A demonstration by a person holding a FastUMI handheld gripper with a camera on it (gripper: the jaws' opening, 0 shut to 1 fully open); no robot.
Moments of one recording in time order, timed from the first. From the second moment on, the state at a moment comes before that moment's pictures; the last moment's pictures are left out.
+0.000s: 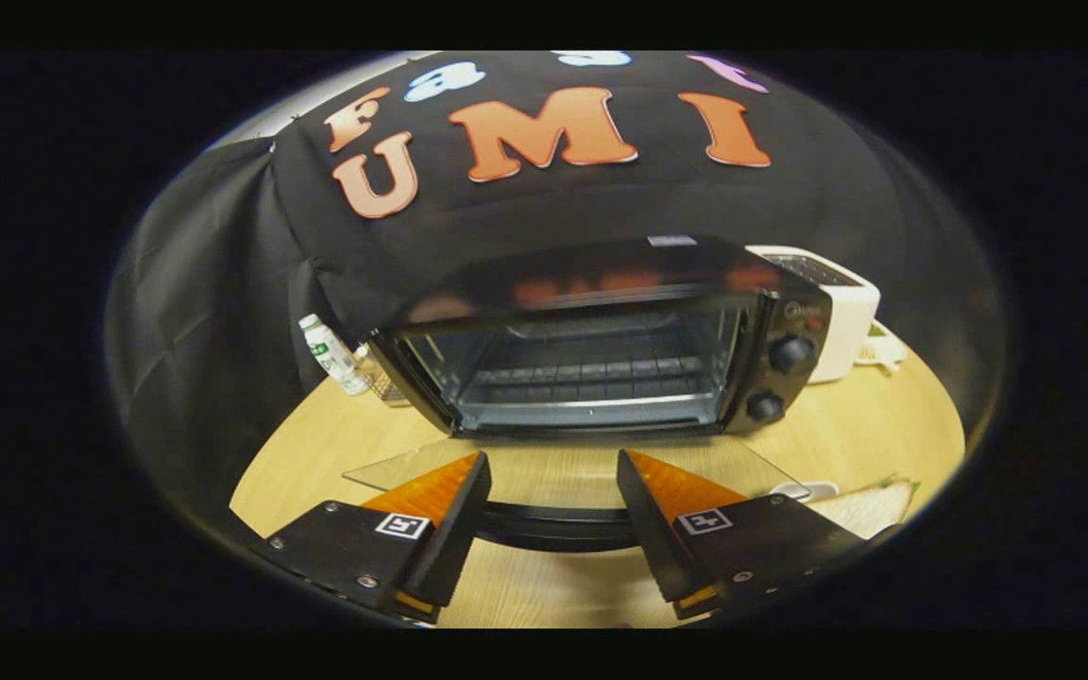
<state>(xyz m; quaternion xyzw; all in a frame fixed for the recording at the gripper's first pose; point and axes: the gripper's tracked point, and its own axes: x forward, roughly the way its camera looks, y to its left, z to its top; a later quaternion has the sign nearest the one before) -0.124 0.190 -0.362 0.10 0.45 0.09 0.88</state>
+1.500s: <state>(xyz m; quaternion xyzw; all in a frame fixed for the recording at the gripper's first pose) -0.148 0.028 -0.307 0.06 0.45 0.06 0.89</state>
